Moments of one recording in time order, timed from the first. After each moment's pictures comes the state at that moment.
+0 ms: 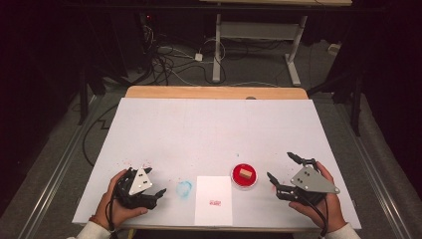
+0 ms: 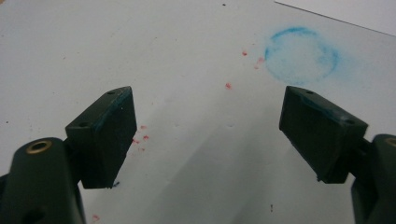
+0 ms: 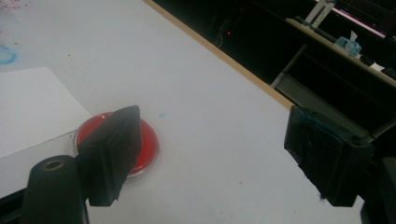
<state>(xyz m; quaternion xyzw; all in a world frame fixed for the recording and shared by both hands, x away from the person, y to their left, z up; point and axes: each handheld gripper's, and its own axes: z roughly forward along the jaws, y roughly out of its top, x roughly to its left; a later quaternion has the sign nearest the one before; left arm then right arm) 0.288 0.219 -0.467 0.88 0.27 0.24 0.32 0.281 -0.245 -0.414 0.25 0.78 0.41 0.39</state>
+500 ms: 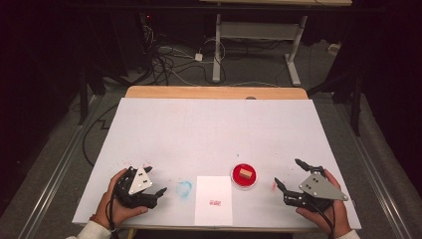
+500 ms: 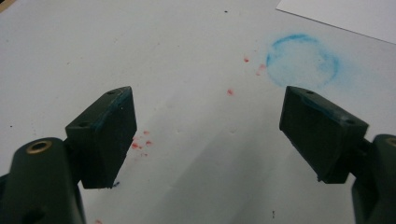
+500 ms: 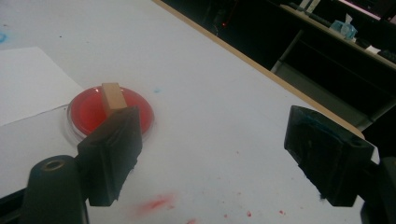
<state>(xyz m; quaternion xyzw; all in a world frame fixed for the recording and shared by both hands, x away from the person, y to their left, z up) 0.289 0.219 -0.466 0.87 0.27 0.24 0.32 0.272 -0.266 -0.433 0.28 0.78 0.41 0.39</state>
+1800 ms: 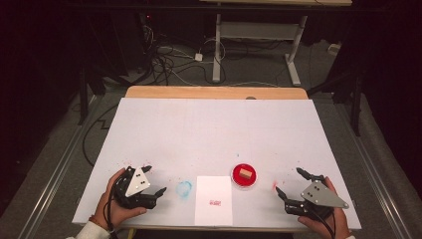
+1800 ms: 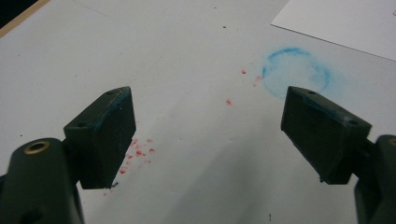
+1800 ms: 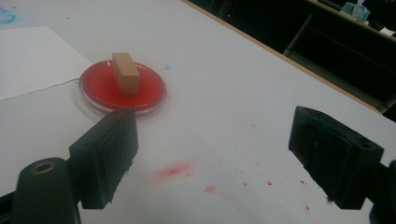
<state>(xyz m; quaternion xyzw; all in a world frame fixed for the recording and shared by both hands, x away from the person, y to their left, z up) 0.284 0.221 -0.462 0.87 0.27 0.25 0.34 0.263 -0.274 -0.456 0.29 0.78 0.42 0.37</state>
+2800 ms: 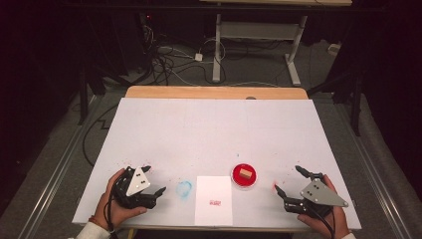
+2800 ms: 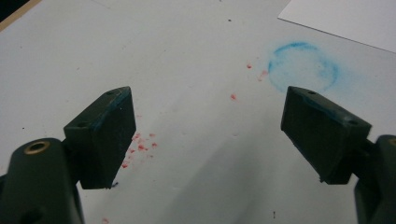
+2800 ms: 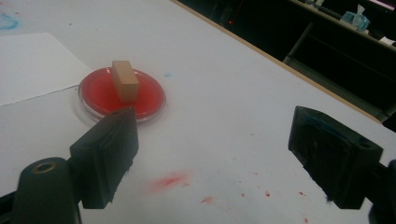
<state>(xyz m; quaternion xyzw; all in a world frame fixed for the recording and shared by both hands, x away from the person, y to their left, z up) 0.286 0.220 -0.464 0.87 0.28 0.24 0.33 0.267 -0.273 -0.454 0.28 0.78 0.42 0.37</state>
